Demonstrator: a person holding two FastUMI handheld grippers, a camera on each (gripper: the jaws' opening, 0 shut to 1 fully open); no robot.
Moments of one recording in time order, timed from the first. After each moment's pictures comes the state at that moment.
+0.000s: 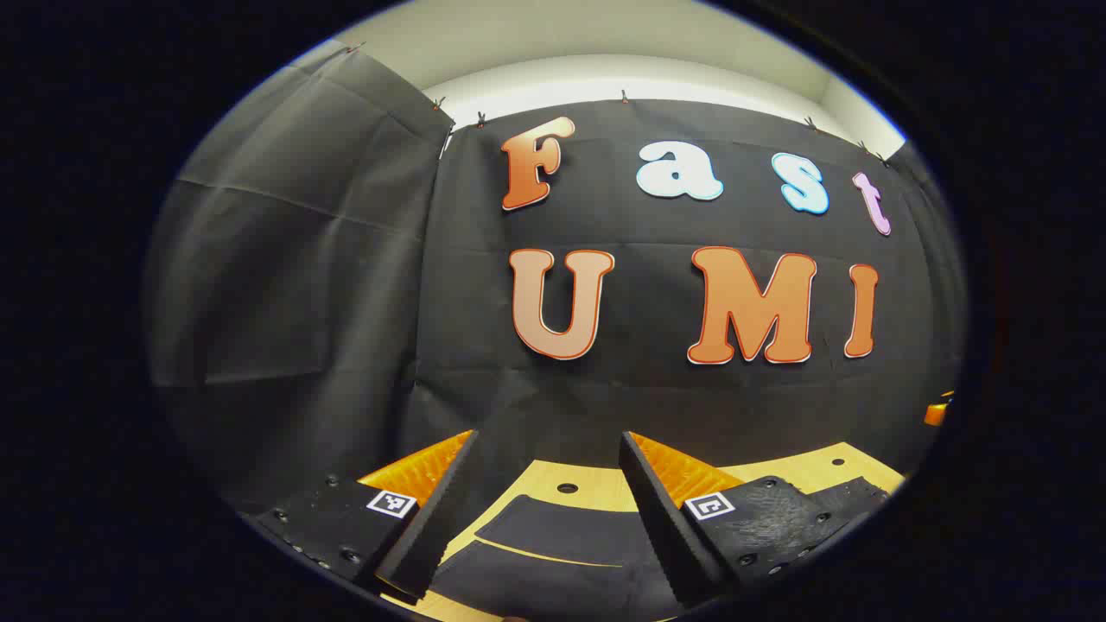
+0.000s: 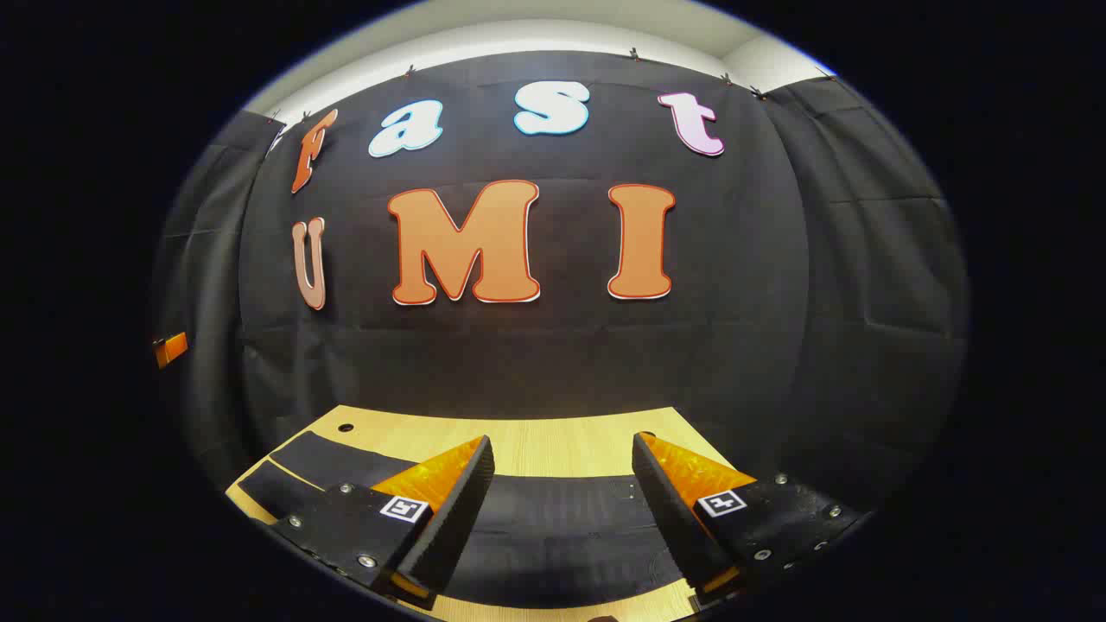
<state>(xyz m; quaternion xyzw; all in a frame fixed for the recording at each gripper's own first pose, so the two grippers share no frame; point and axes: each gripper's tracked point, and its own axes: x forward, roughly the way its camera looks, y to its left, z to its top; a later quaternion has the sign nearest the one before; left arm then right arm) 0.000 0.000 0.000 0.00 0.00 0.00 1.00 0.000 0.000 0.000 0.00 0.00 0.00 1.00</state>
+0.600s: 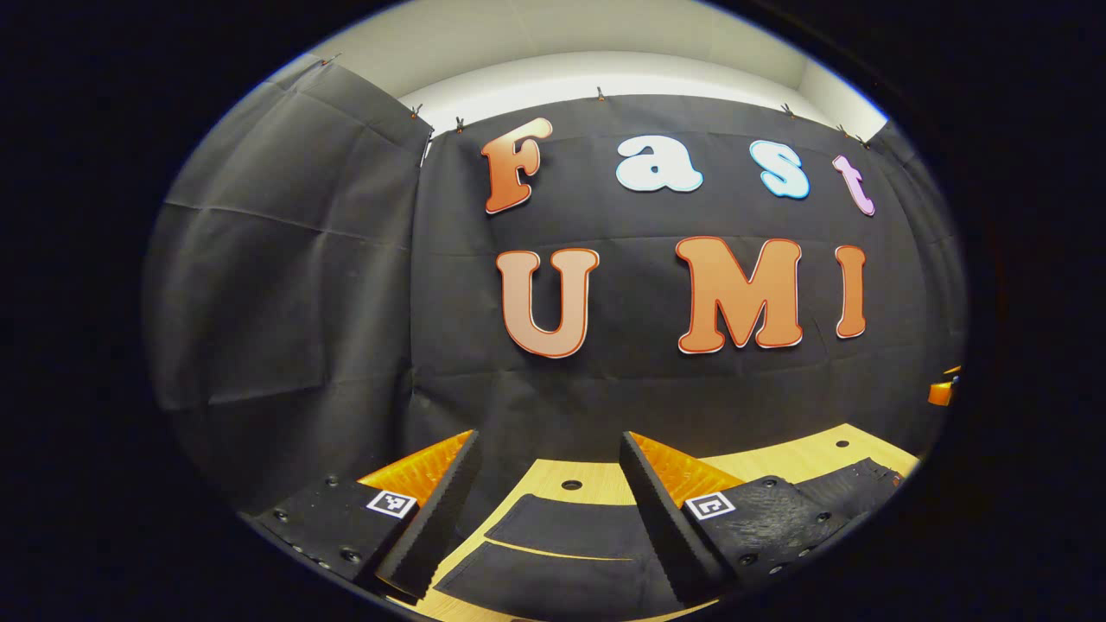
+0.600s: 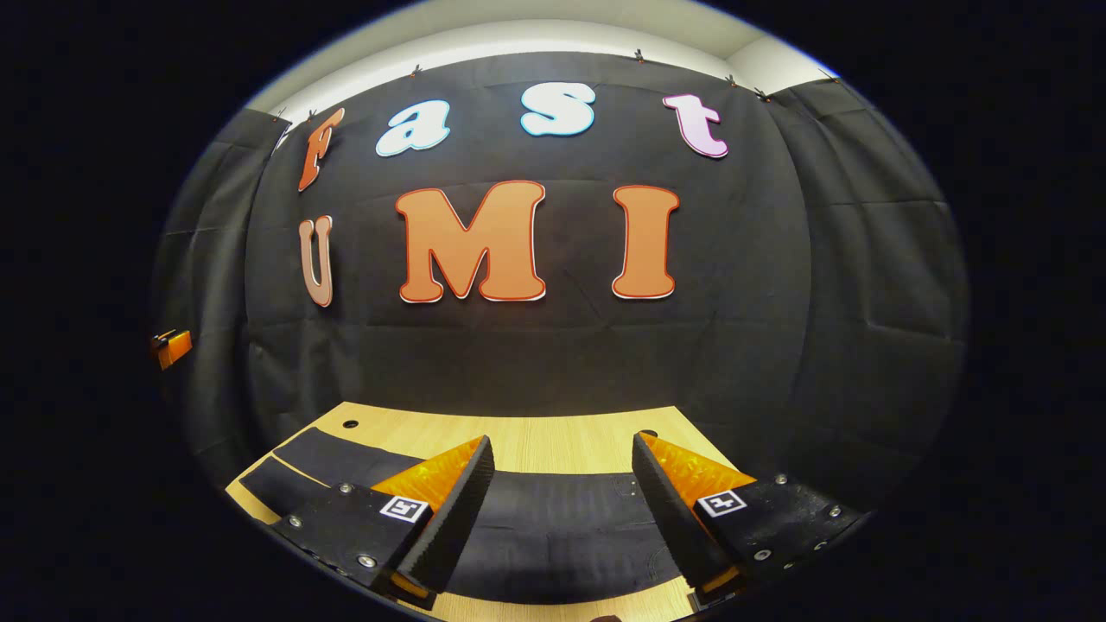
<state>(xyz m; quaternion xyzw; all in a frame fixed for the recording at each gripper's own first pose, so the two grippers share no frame) -0.008 -0.002 0.001 0.03 0.00 -0.01 1.00 -0.009 0.005 0.001 0.00 0.00 0.01 1.00</state>
